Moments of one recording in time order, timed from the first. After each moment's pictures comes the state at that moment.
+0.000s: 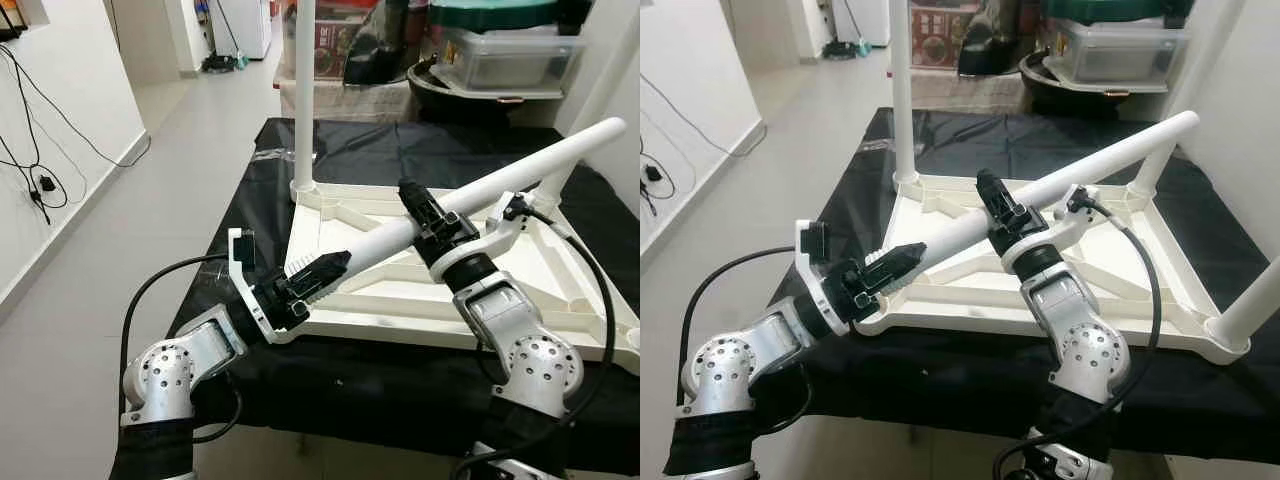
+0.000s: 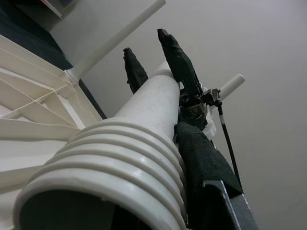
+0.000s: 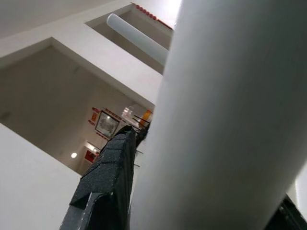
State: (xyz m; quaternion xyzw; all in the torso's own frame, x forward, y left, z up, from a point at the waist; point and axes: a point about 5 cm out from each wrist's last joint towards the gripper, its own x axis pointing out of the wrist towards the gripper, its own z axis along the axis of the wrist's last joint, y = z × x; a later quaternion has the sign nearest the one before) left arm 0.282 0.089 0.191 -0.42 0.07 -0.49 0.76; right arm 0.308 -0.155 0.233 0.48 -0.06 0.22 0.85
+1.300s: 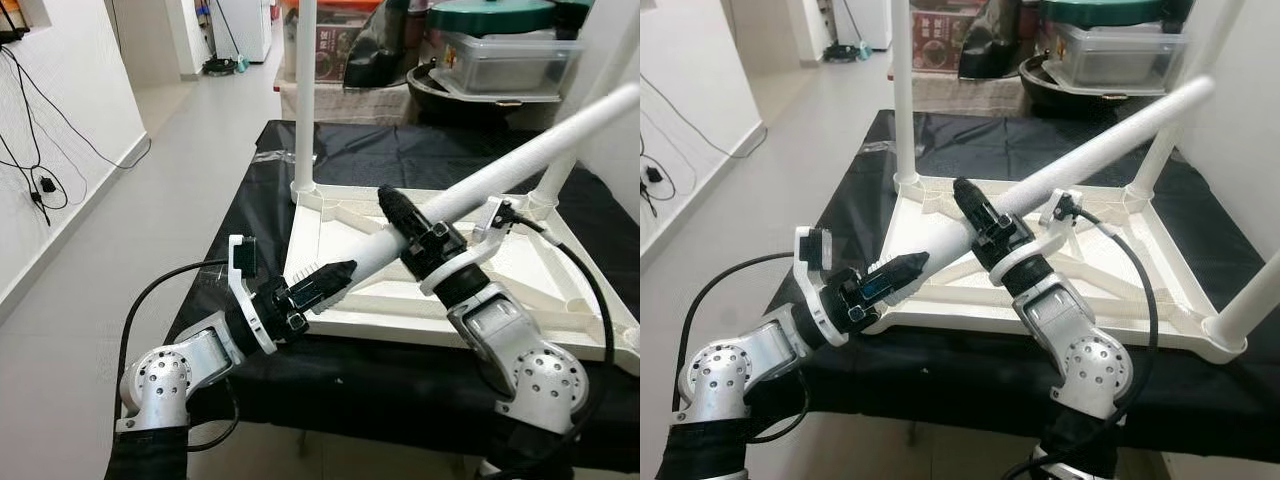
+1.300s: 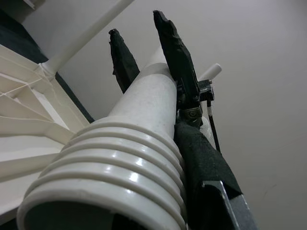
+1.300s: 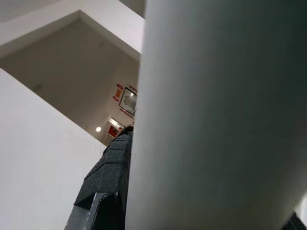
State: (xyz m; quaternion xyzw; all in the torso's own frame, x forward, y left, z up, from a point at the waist) left arm 0.275 0.087 0.189 -0.42 0.08 -0.52 0.74; right arm 0.293 -0.140 0.233 0.47 -0.04 0.30 0.83
